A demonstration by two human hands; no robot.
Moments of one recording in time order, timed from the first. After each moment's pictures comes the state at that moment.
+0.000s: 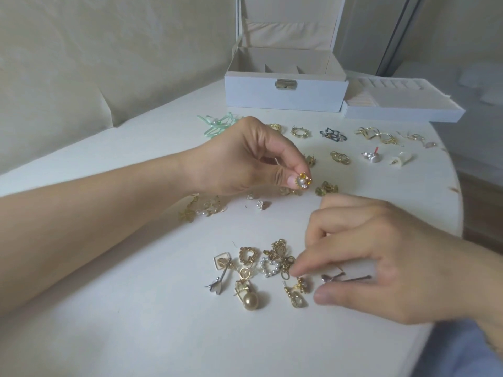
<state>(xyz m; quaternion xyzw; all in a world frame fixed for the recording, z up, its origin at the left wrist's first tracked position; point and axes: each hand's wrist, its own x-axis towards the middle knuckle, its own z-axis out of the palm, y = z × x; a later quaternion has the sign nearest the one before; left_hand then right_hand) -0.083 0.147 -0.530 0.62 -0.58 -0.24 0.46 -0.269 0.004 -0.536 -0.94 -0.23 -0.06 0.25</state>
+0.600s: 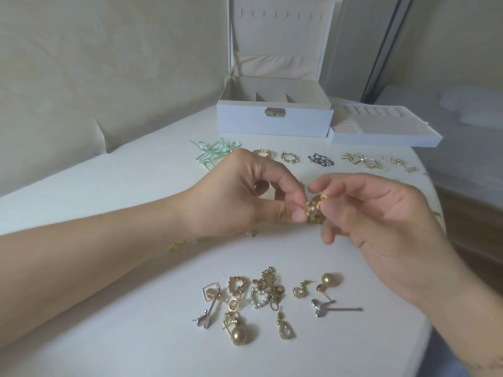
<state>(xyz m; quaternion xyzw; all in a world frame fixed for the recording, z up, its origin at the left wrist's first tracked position) -0.100 0.146 -0.528 0.63 -0.59 -0.15 0.48 -0.255 0.004 -0.534 -0.68 0.01 -0.22 0.70</state>
